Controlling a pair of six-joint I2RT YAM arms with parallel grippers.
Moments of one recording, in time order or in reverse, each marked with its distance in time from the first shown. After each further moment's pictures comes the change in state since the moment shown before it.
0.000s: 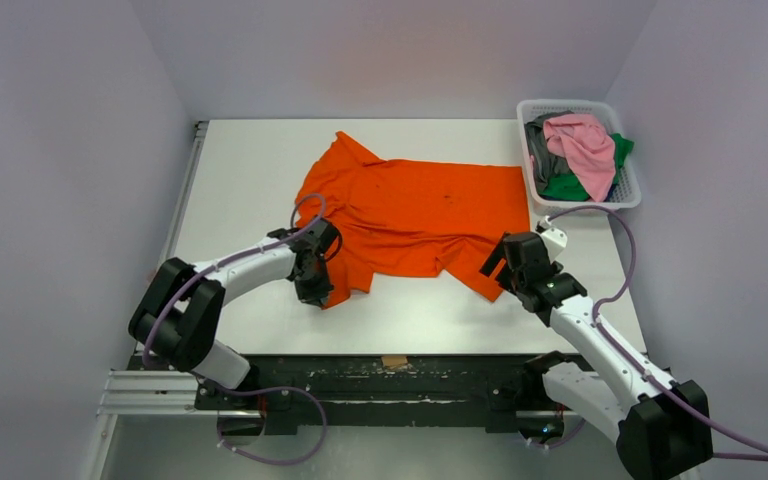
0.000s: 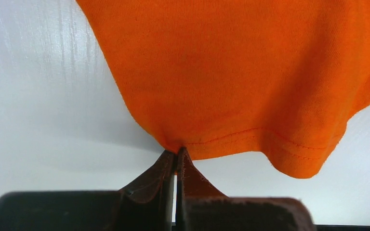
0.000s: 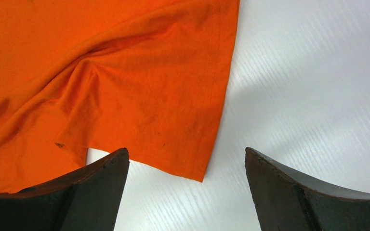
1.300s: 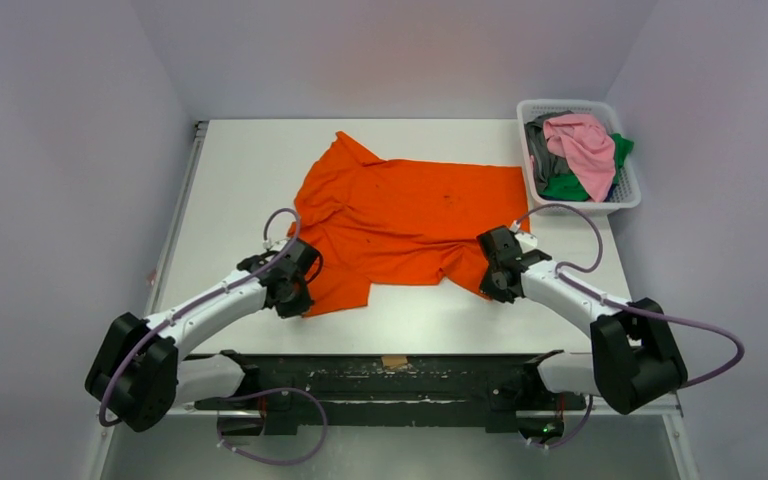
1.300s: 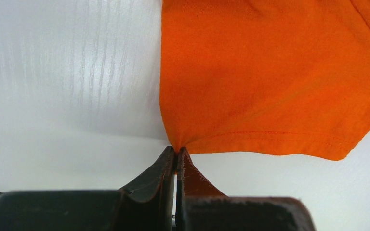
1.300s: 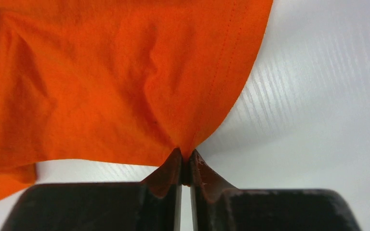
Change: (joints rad) left arm -0.013 -0.313 -0.195 -0.016 -0.149 -0.045; right arm 0.042 0.369 0.067 -0.037 -0.111 0.011
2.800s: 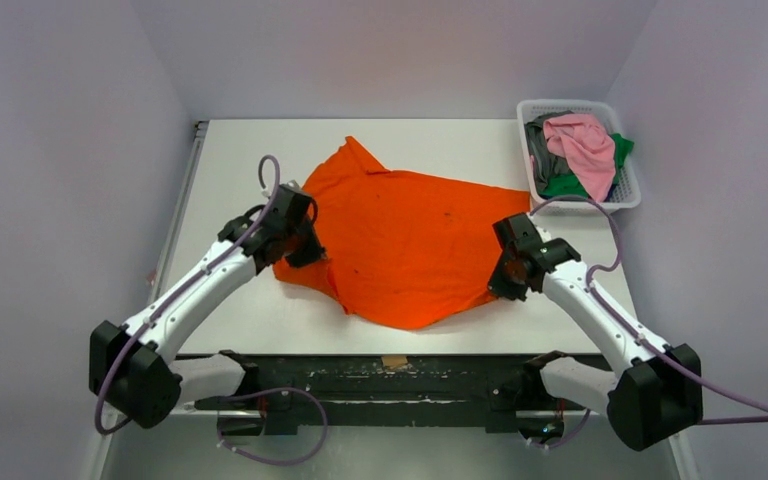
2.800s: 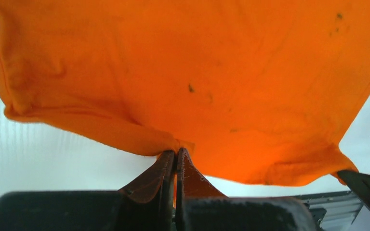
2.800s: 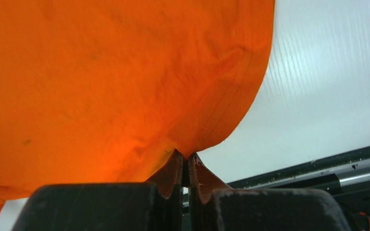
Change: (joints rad) left arm 0.051 -0.026 0.348 -0.047 0.125 0.022; right arm -0.024 -0.184 0.176 -0.381 -0.126 0.009
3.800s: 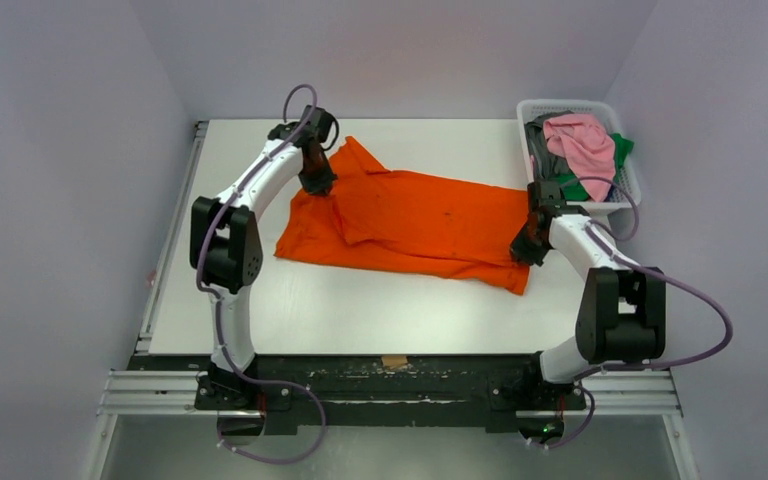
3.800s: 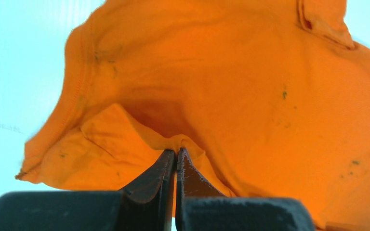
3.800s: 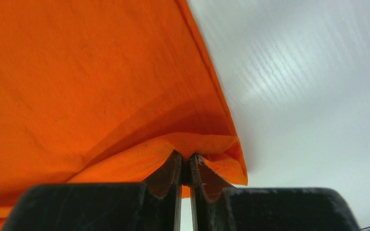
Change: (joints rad) left arm 0.187 0.857 0.840 -0.162 -0.075 0.140; right arm -0.361 0.380 0.144 0.247 -0.045 -0.165
